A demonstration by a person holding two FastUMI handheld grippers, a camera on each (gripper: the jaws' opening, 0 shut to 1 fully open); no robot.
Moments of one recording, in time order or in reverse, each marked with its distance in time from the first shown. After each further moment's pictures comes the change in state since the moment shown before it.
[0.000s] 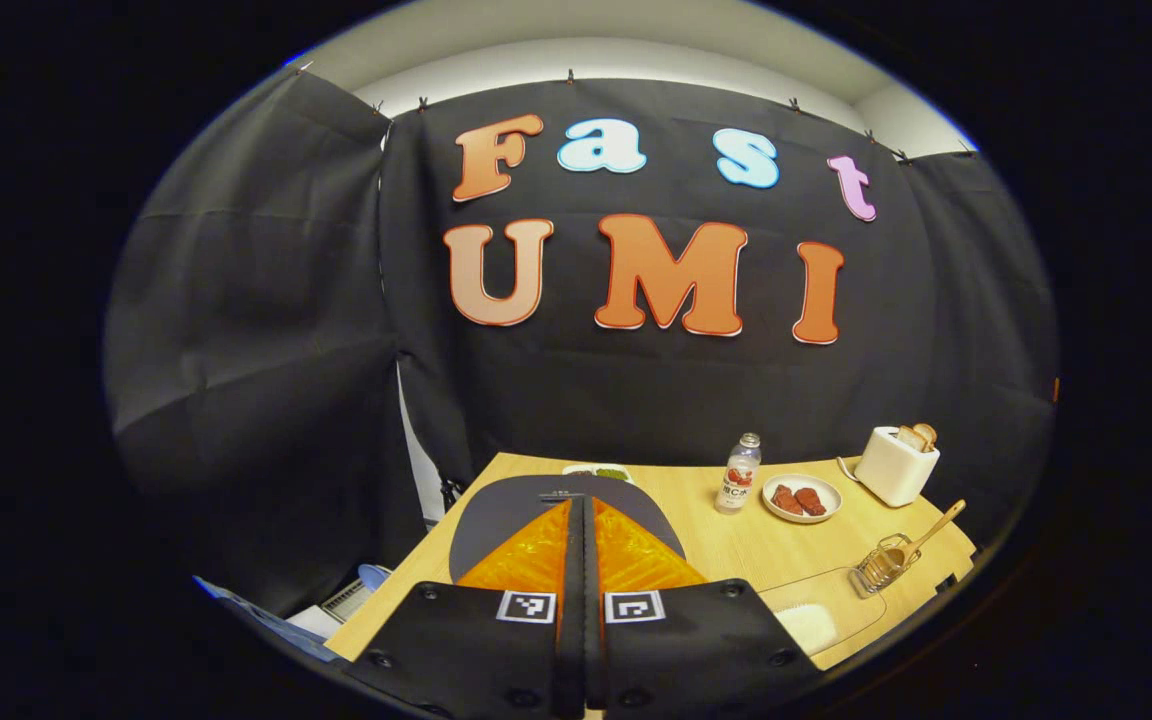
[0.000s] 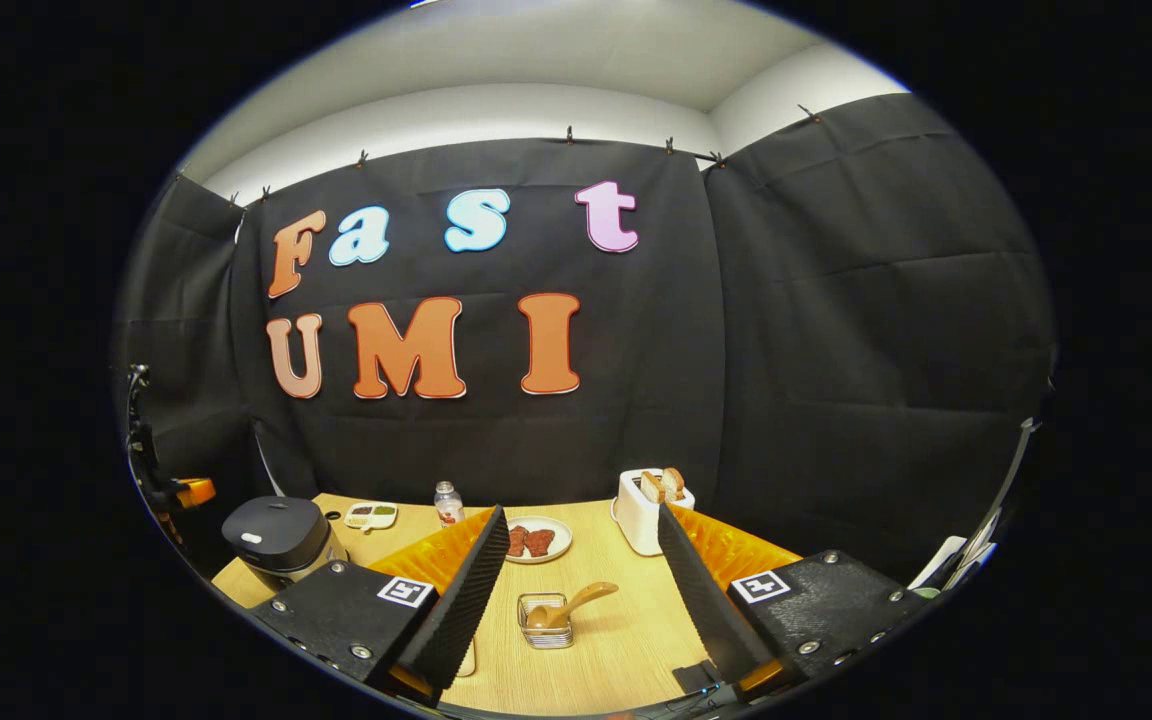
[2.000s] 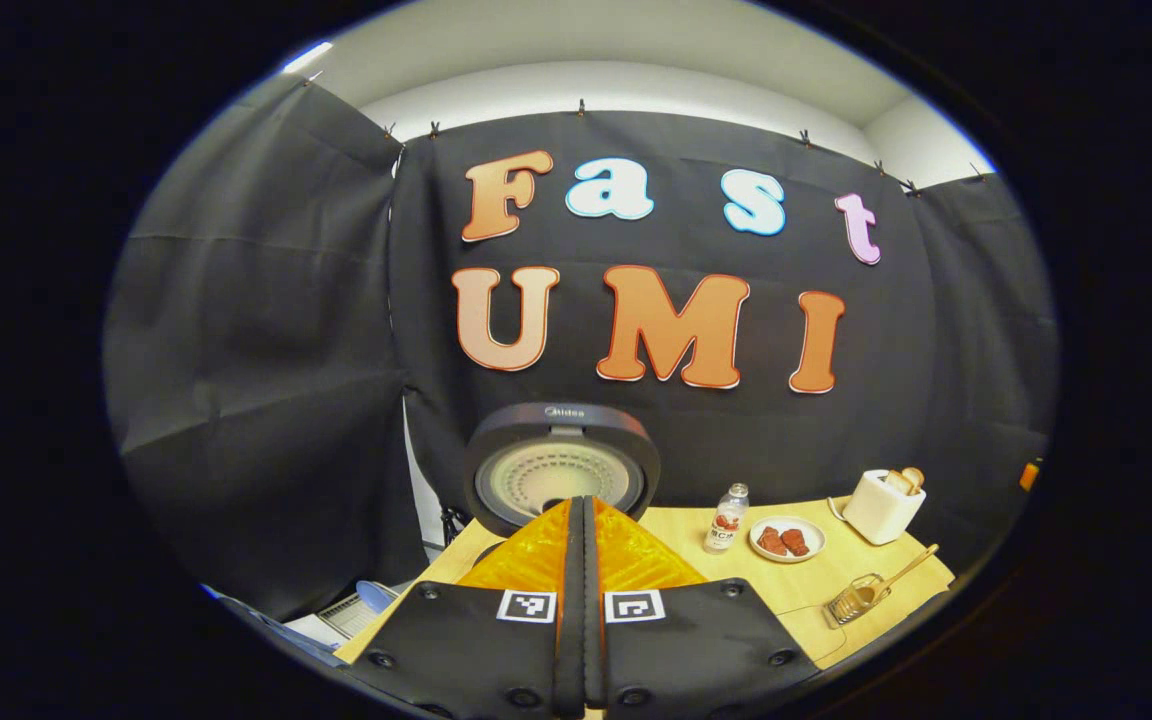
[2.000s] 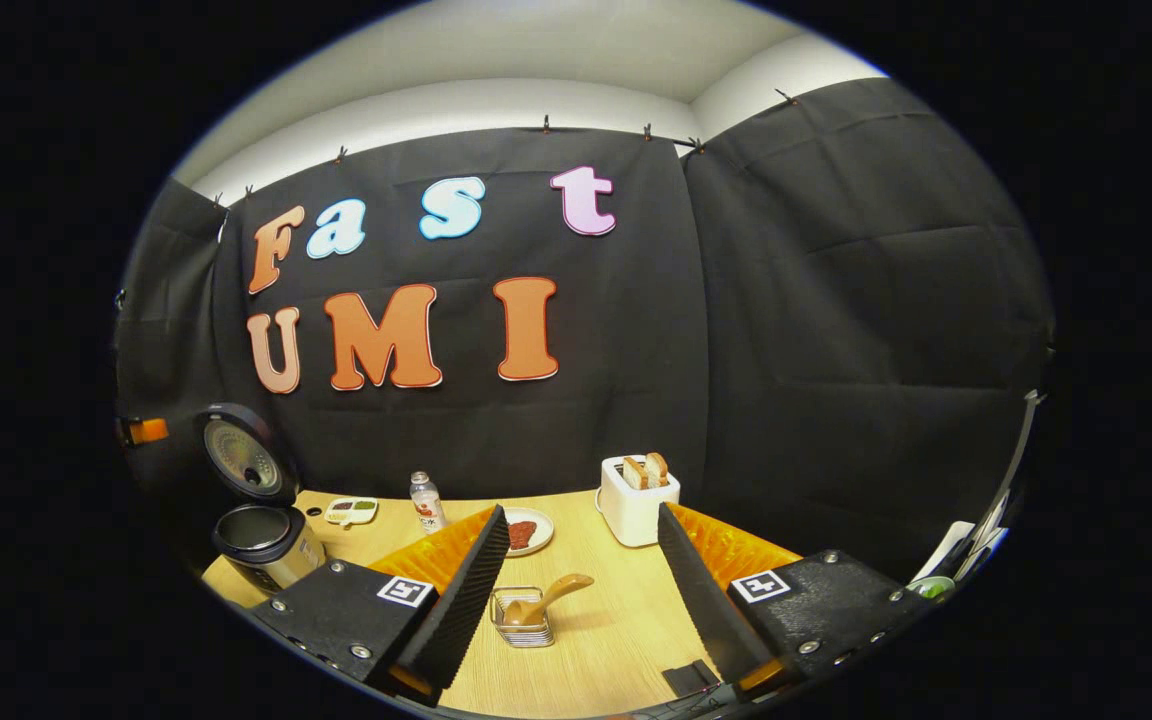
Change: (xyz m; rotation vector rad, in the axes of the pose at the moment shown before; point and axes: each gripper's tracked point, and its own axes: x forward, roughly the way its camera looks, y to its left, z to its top) left arm -0.054 -0.004 0.095 -0.022 -0.143 0.032; right arm 0.033 -0.029 -0.037 0.024 -0.005 -0.021
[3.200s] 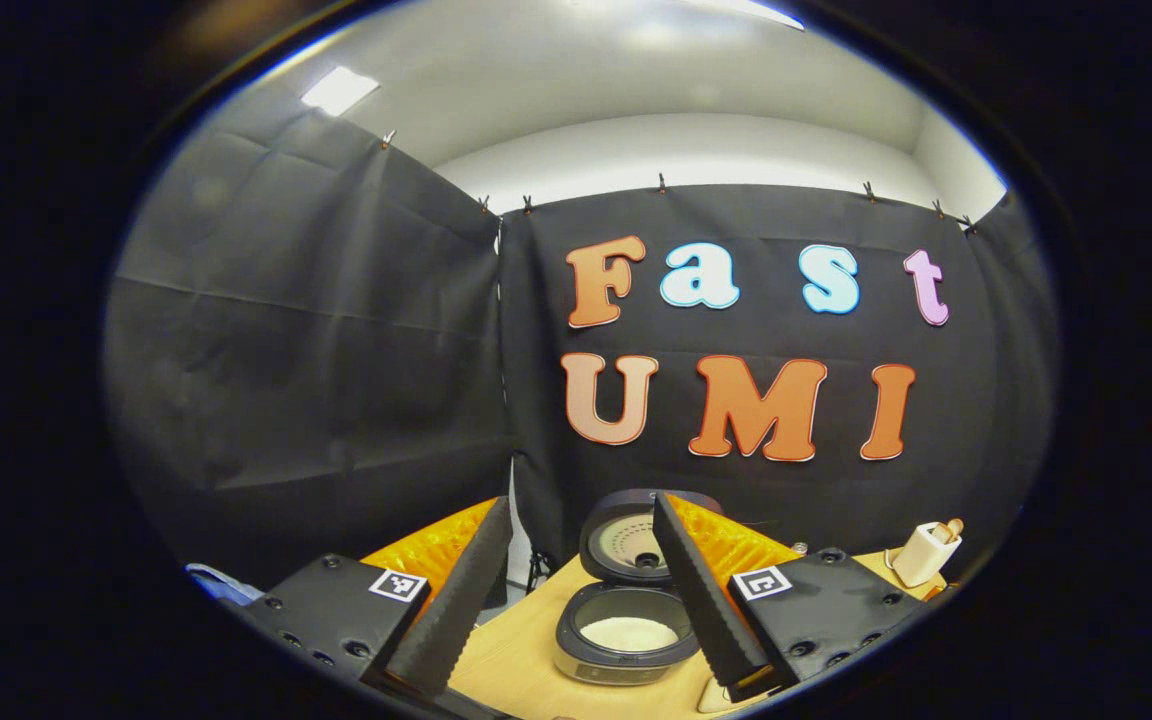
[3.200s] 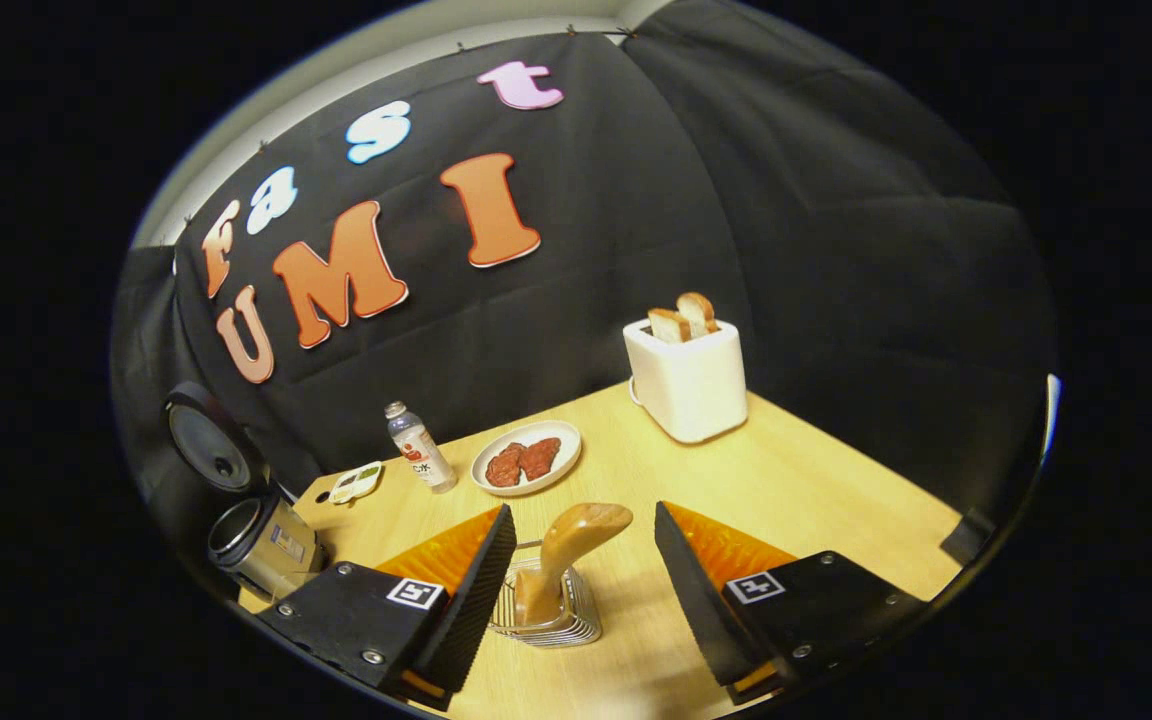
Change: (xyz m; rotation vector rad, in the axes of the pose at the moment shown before) left arm -0.106 0.056 0.091 0.010 -0.173 0.310; right arm 0.135 0.021 -0.201 0.304 0.315 0.070
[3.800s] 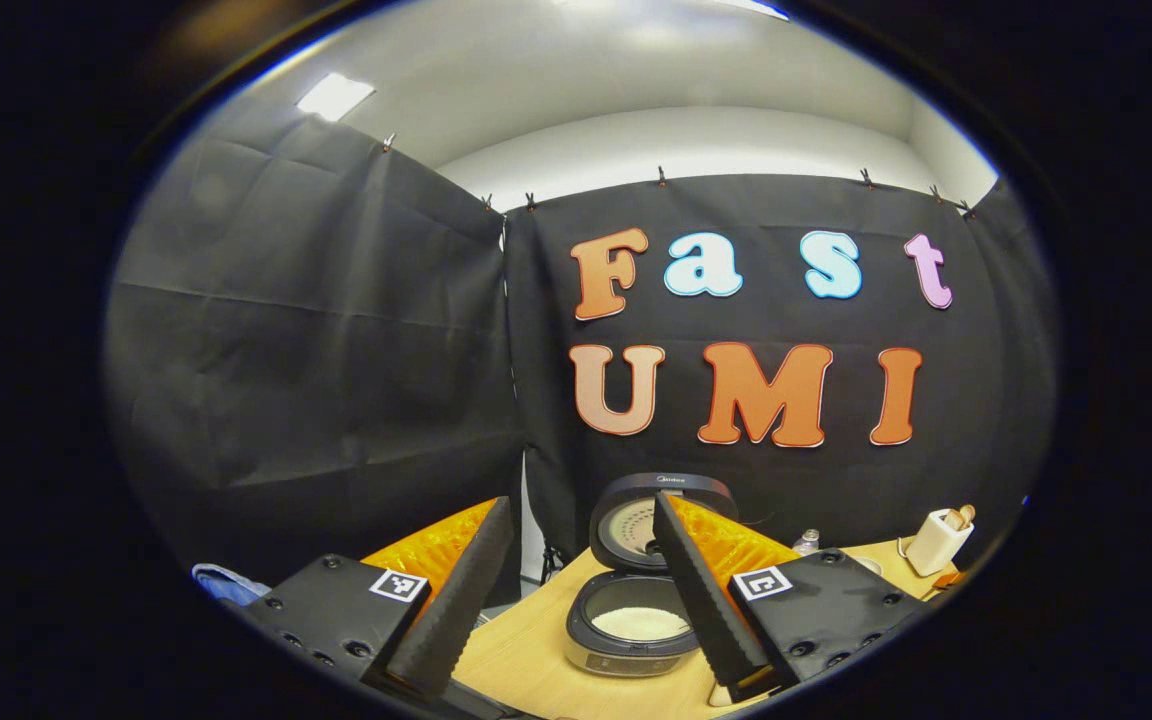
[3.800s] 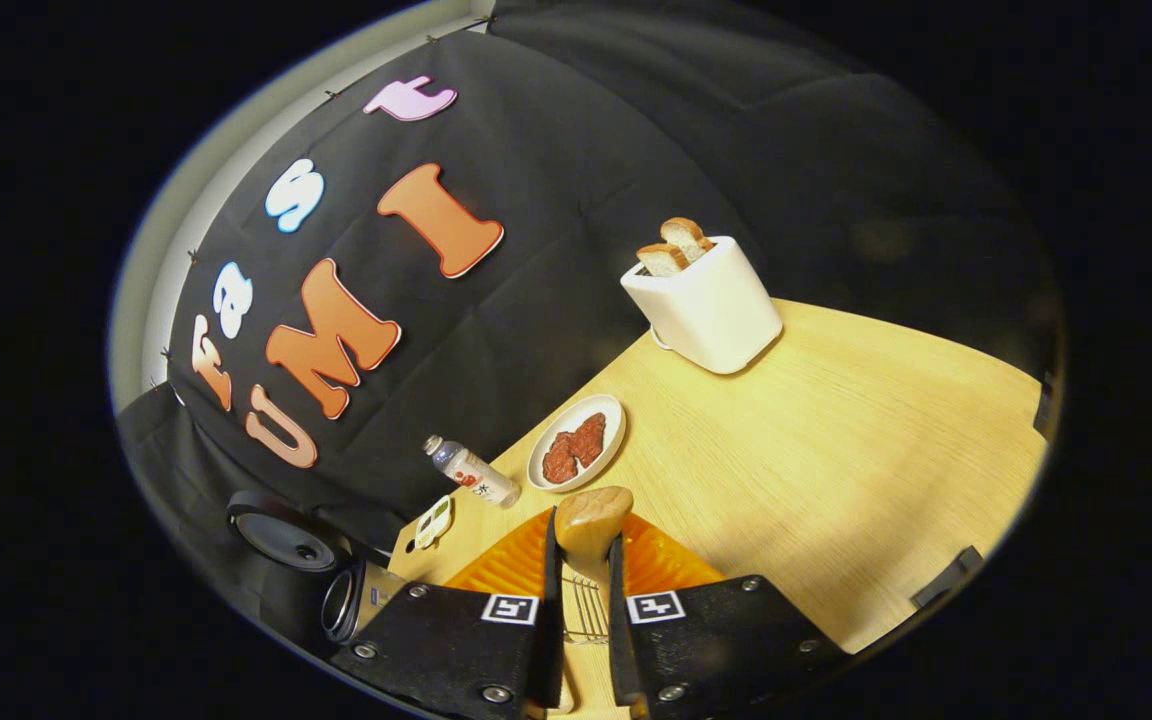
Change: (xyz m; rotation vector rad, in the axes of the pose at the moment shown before) left arm -0.016 -0.001 -0.012 0.015 0.016 0.022; right arm 0.019 0.029 -0.008 0.295 0.076 0.106
